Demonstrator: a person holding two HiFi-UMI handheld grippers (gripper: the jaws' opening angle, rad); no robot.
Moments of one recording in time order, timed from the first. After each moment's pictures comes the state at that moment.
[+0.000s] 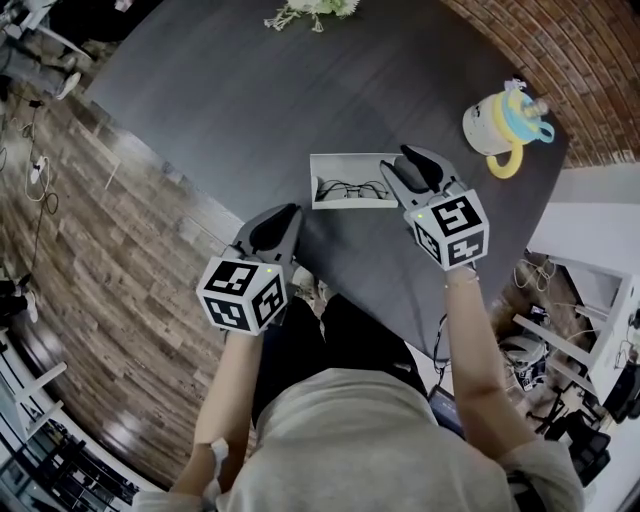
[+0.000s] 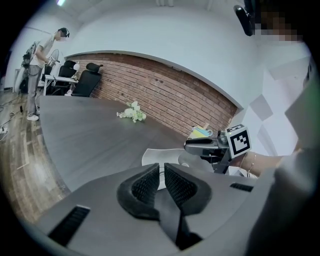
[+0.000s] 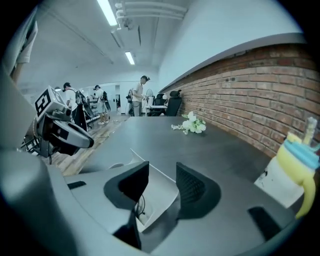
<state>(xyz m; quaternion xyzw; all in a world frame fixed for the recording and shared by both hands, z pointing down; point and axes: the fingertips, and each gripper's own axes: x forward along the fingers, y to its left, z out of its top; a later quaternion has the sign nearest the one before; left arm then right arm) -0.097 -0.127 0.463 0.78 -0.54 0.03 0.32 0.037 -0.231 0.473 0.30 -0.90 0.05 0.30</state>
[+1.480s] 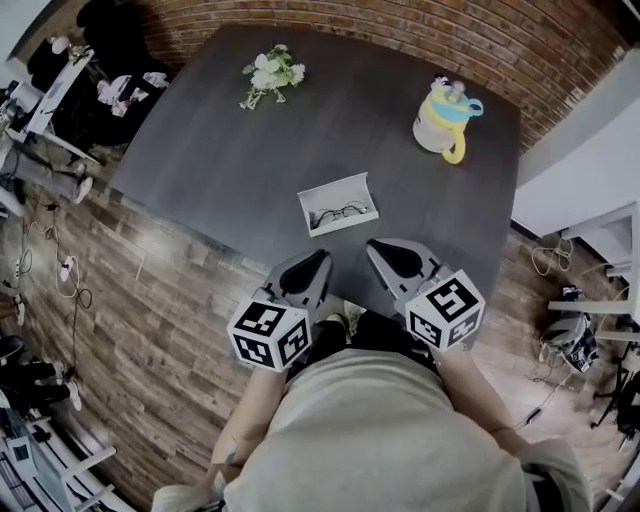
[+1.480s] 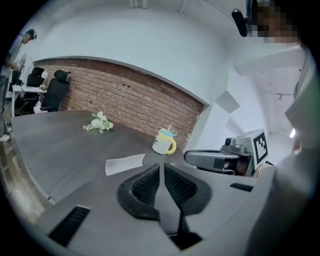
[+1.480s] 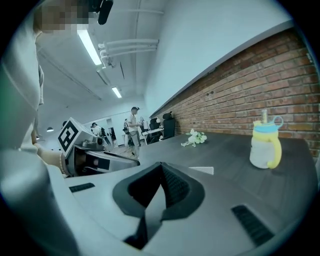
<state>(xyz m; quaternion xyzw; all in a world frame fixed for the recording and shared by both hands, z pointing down) -0.026 -0.072 0.385 0.87 -0.43 0.04 0.26 0.043 -0.073 0.386 0.35 -0.92 0.15 0.13</state>
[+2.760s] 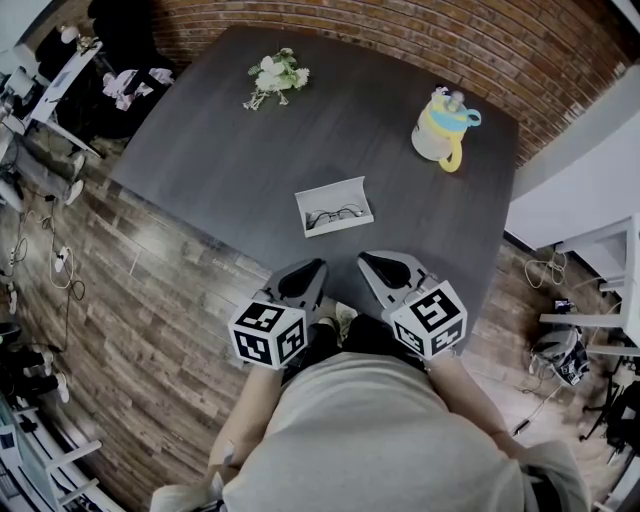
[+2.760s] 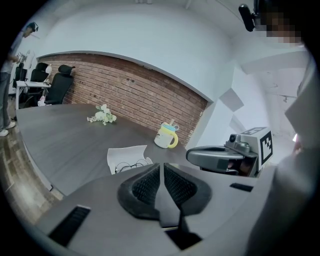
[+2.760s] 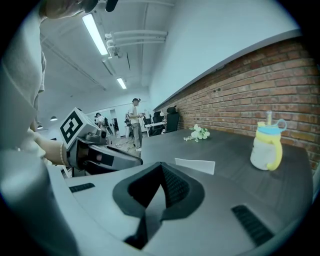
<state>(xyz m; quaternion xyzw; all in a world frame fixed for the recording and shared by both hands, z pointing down) -0.025 -0.060 0.407 0.85 -0.44 0.06 0.28 0.038 -0.057 0.401 0.33 -0.92 0.13 0.17</state>
